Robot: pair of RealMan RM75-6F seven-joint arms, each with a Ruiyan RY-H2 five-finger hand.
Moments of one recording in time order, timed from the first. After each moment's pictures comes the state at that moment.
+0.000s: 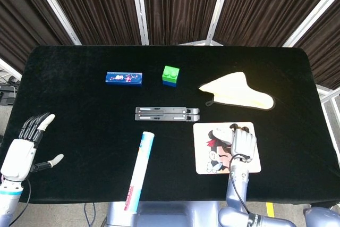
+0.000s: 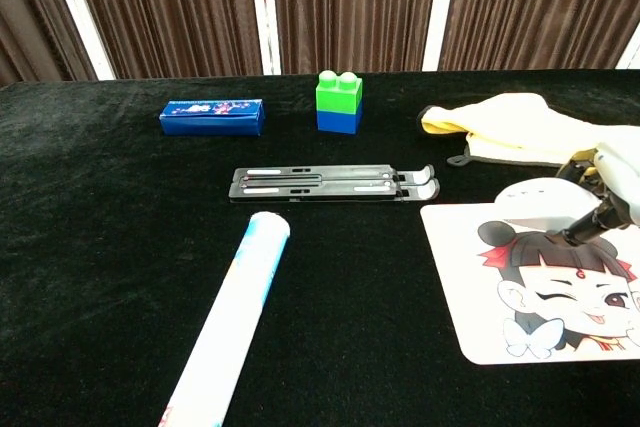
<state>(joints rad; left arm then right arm) -0.14 -1.17 -0.01 -1.68 1.66 1.56 -0.15 0.48 -1.85 0.31 -1.67 -0.69 1.63 -0.79</state>
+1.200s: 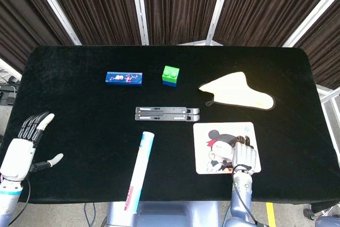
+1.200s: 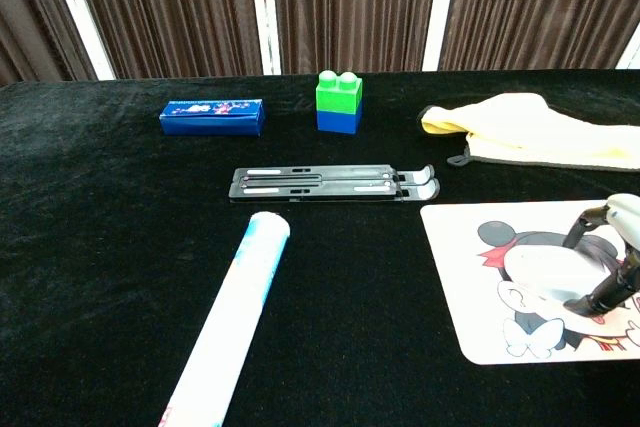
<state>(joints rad) -0.14 -1.16 -0.01 -1.67 1.67 1.57 -0.16 0.39 -1.79 0.25 -1.81 -0.64 1.59 -0.86</state>
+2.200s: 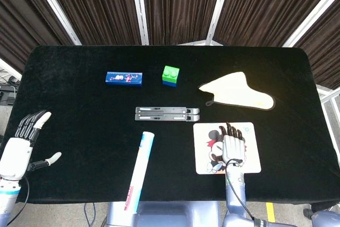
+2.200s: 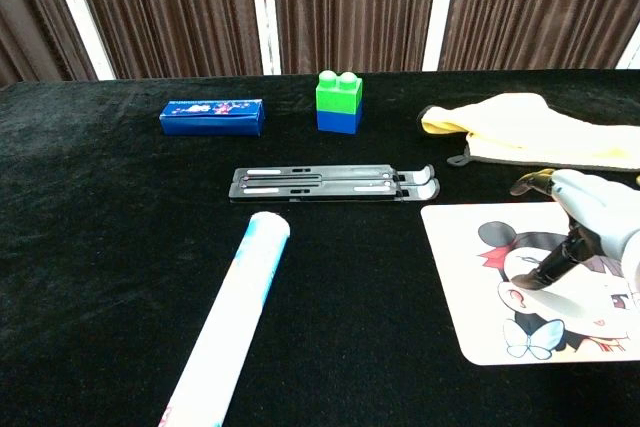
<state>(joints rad) -0.14 -1.16 -0.02 -1.68 1.66 1.57 -0.17 0.45 -1.81 0.26 -1.73 -0.71 1.46 -0.78</state>
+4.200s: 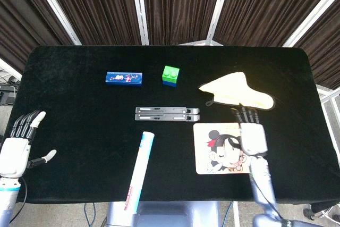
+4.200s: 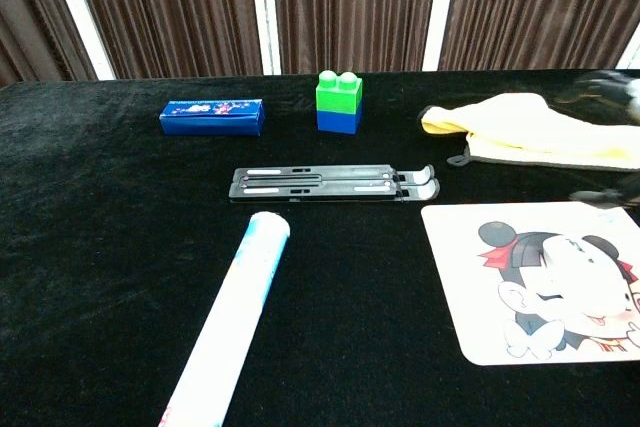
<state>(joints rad) -0.13 -1.23 -0.04 -1.58 1.58 1.56 -0.08 0.39 -1.53 0.15 -1.61 -1.16 1.39 -0.39</state>
